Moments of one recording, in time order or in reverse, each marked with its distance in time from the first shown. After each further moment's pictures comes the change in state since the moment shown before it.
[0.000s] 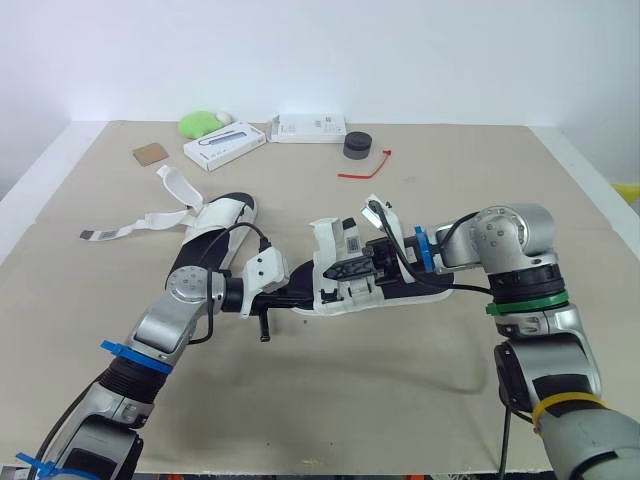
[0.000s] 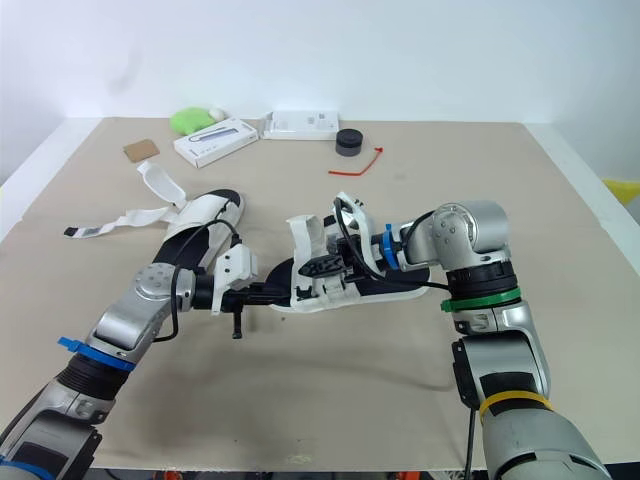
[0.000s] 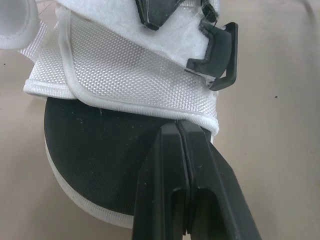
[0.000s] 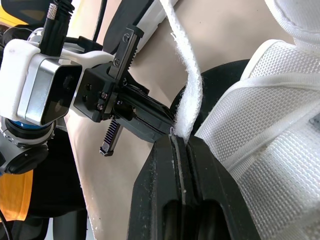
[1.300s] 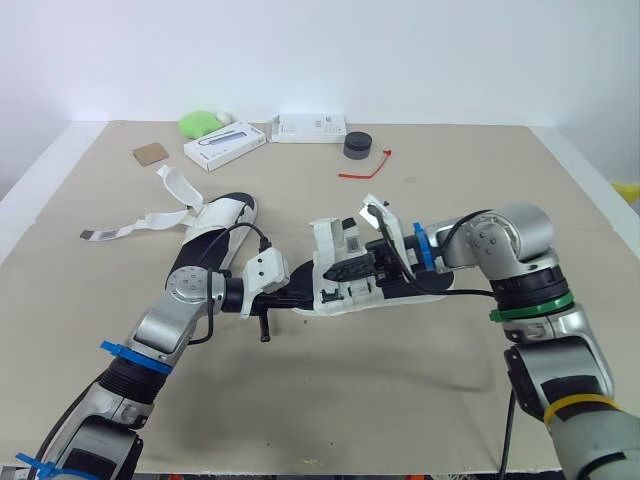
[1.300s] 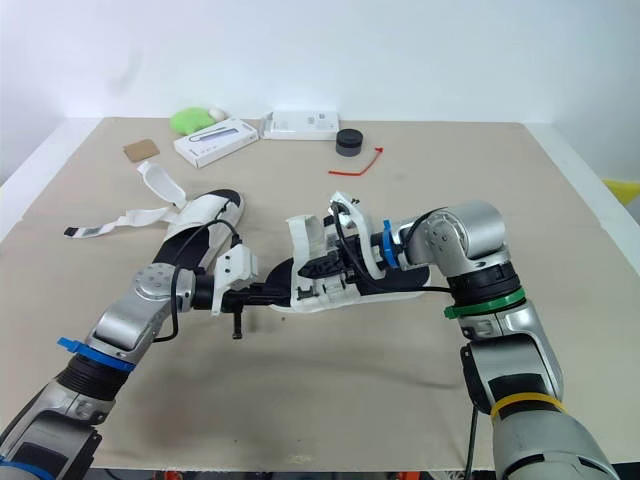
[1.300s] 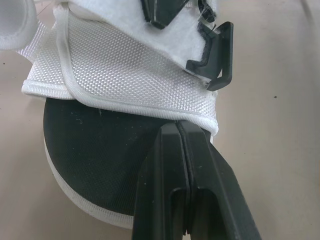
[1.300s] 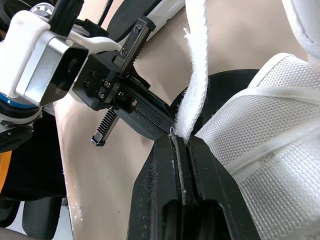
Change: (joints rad) left arm 0.003 0.000 0.000 -0.010 0.000 0.009 0.001; right arm 0.009 -0.065 0.115 -0.068 -0.063 -0.119 0.150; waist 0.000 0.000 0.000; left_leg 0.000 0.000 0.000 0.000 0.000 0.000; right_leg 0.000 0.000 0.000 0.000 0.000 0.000
